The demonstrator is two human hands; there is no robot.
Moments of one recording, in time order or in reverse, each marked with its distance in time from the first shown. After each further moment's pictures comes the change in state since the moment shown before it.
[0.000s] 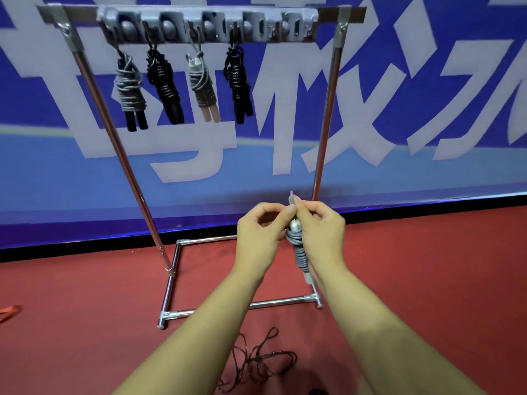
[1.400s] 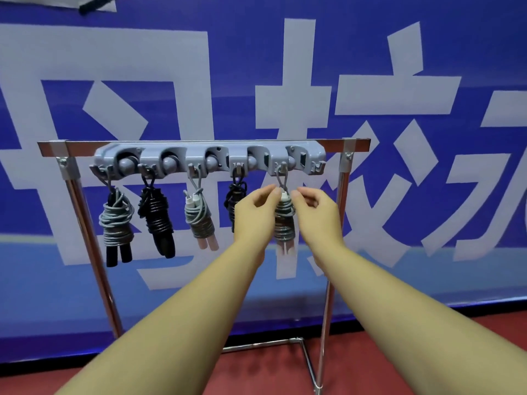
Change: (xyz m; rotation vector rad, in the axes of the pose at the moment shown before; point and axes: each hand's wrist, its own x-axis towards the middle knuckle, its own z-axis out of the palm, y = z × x) left_hand 0.257 0.147 0.051 0.049 0.061 0.162; right_hand 0.230 -0.136 0.117 -0.280 -0.077 -0.277
